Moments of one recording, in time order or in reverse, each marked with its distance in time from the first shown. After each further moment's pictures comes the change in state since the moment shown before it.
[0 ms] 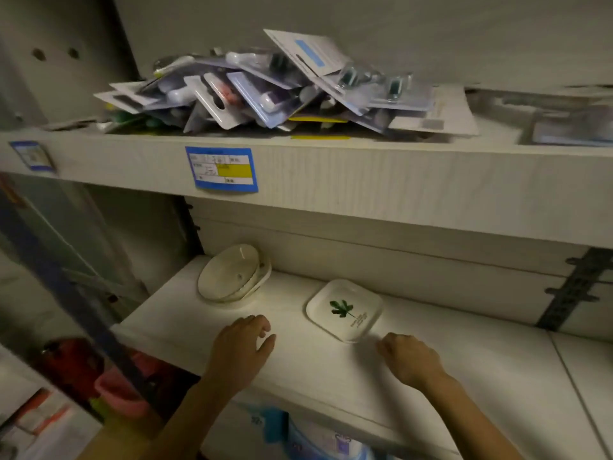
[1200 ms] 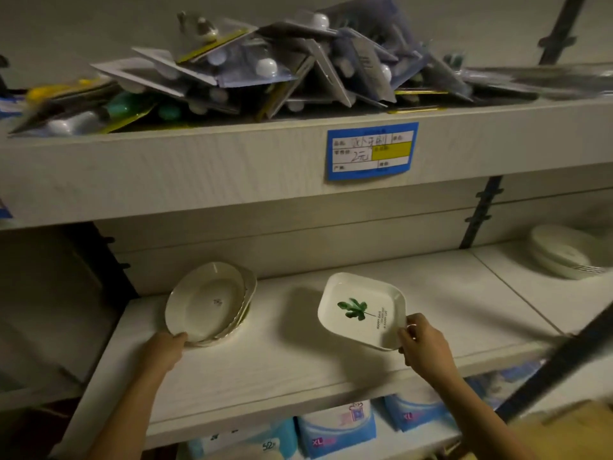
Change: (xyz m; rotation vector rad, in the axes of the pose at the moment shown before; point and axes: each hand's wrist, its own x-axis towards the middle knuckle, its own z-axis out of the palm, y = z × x) left_hand 0.146 -0.216 0.005 -0.267 -0.356 -0.464; right_hand -0.055 -0.116 0.047 0.624 0.483 0.606
